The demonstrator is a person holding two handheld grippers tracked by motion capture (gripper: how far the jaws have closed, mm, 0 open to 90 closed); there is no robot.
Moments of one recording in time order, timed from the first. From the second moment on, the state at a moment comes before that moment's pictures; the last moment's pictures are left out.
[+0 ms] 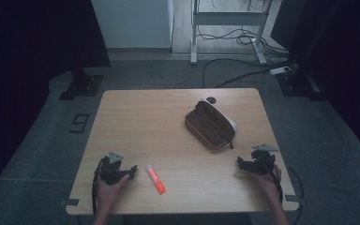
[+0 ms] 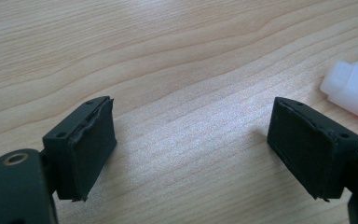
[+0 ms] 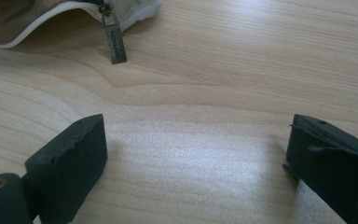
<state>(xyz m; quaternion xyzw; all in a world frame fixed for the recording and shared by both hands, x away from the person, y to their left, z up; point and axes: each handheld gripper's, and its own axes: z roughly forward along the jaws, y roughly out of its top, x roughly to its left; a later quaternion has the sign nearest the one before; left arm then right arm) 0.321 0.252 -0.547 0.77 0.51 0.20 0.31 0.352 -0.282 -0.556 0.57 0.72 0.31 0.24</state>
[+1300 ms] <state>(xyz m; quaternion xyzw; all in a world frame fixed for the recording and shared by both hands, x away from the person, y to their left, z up) 0.323 0.252 -0.547 0.77 0.51 0.20 0.31 0.348 -0.281 -0.554 0.58 0.71 0.32 0.25</state>
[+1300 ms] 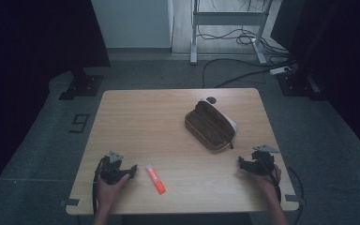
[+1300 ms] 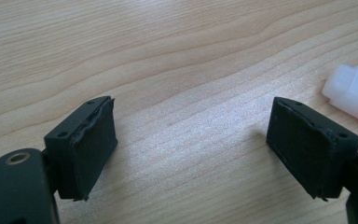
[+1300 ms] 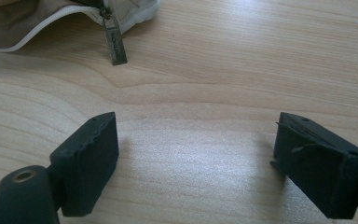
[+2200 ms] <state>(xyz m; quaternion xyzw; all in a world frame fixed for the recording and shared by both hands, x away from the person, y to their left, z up) 0.323 0.252 -0.547 0.77 0.51 0.20 0.31 0.350 -0.261 -0.507 0.53 0.68 0.40 0.29</state>
